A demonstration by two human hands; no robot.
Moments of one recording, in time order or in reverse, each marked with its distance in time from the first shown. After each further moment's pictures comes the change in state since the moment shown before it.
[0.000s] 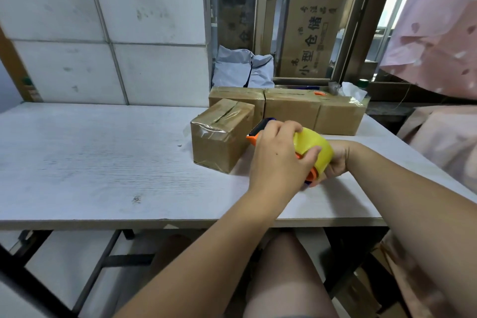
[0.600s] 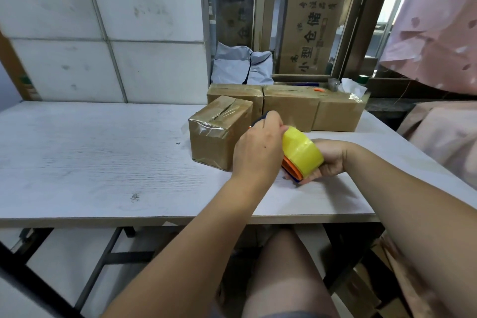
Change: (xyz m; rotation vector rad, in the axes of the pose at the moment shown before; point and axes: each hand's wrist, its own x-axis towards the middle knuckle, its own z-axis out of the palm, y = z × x) left_hand 0.015 -0.012 -0.012 0.245 -0.025 0.045; right_hand -0.001 0.000 0.002 0.007 -0.183 -0.069
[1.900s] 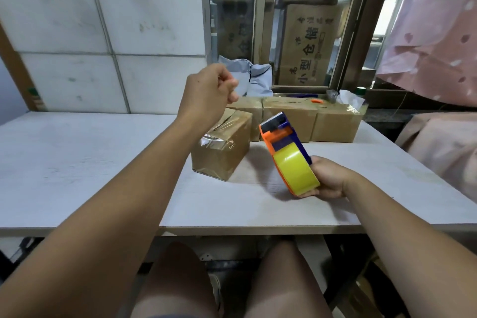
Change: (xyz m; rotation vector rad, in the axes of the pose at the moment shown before) left_hand 0.079 -0.034 -0.079 -0.257 0.104 -0.140; right_hand 0.007 0.030 0.001 0.163 0.137 -0.220
